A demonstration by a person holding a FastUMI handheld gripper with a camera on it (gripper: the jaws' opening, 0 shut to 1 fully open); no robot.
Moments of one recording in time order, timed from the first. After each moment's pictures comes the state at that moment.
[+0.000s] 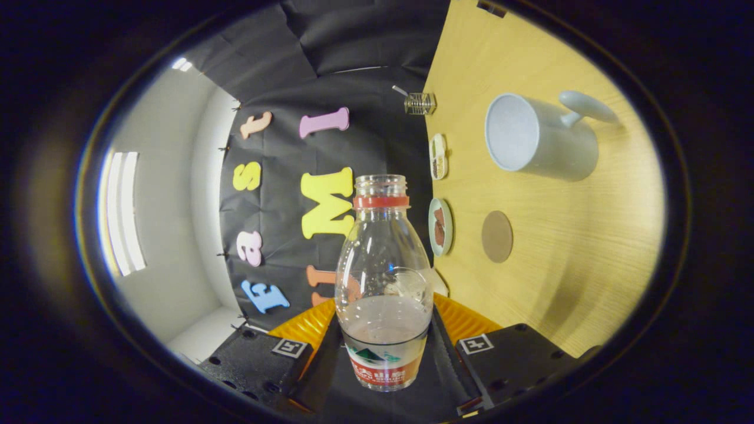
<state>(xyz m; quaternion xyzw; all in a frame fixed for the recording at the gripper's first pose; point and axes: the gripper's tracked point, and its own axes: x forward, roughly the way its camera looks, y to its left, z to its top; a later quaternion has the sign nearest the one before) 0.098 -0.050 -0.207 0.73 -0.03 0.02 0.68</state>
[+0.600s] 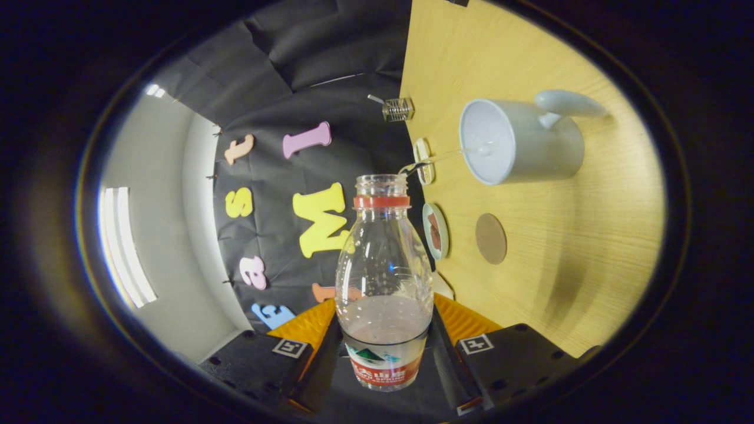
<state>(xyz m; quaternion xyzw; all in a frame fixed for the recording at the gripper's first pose) 0.103 -0.068 -0.215 0.78 -0.03 0.01 0.63</state>
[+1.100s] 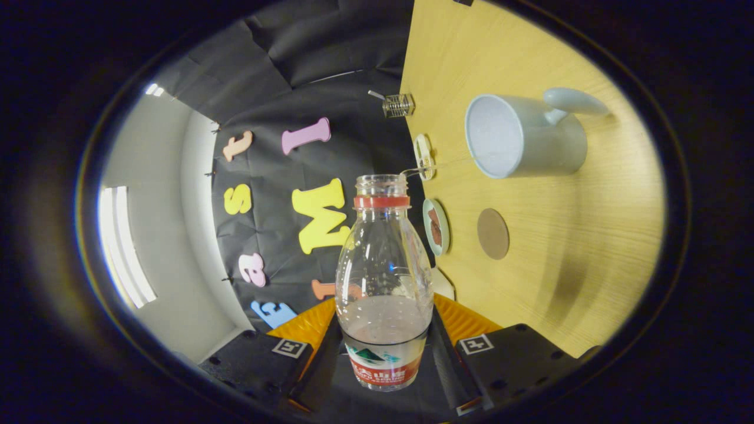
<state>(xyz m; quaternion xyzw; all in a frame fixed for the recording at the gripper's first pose) 0.106 -0.063 -0.206 0.78 -0.02 0.02 0.63</state>
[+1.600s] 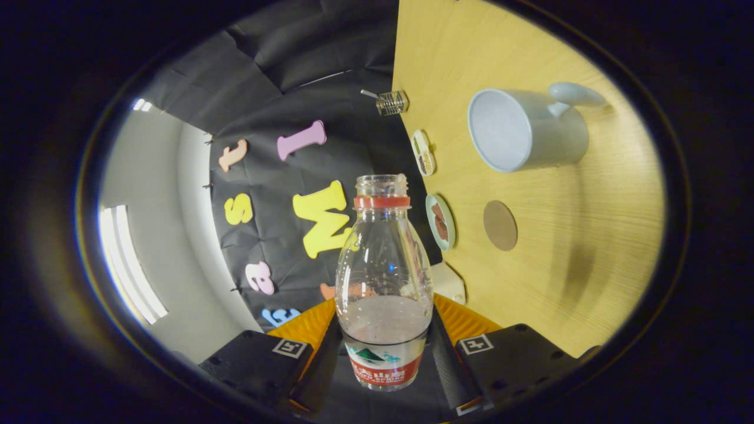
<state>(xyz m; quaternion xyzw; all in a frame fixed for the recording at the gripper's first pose) 0.112 -0.075 -0.190 0.80 -0.02 0.03 0.59</state>
